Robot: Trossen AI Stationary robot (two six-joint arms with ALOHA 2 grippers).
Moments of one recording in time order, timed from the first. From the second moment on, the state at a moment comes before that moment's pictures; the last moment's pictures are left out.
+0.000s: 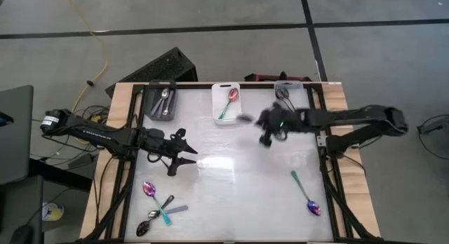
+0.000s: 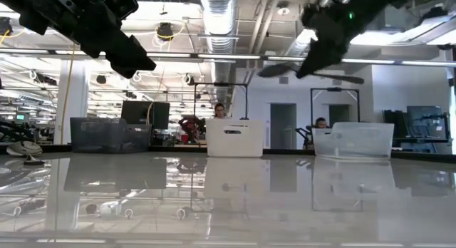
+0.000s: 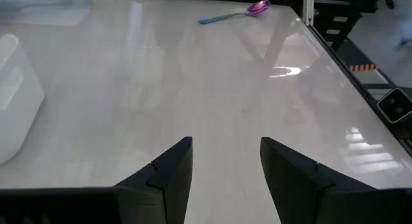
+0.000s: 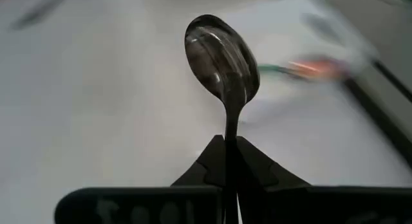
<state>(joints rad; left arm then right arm) -0.11 0.97 0.42 0.19 0.02 -0.11 -0.09 1.19 0.87 -0.40 0.29 0.17</state>
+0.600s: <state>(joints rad) -0.12 0.97 0.42 0.19 -0.03 -0.10 -0.70 1.21 0.79 -0.50 0.29 0.15</state>
